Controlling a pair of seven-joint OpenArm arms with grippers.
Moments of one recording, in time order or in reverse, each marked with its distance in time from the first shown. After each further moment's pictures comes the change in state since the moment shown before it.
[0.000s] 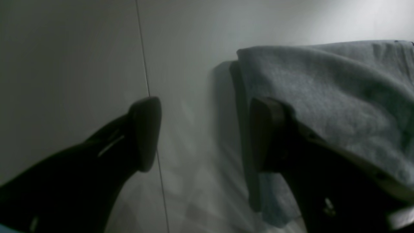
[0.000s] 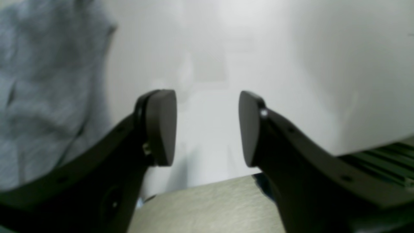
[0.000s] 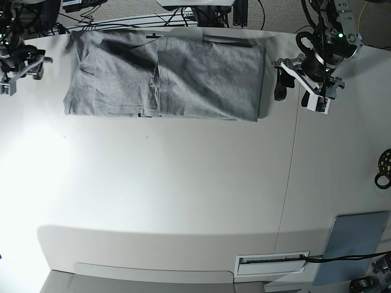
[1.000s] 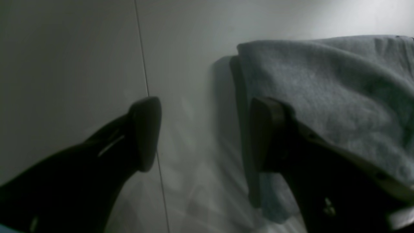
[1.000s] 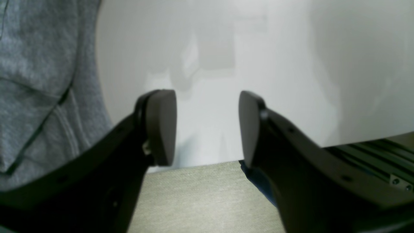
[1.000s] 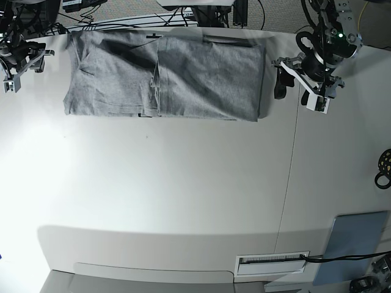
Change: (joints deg) left arm 0.0 0.0 0.0 0.0 0.0 0.0 1.1; right arm 0.0 0.0 0.0 0.0 -5.3 2.4 -2.9
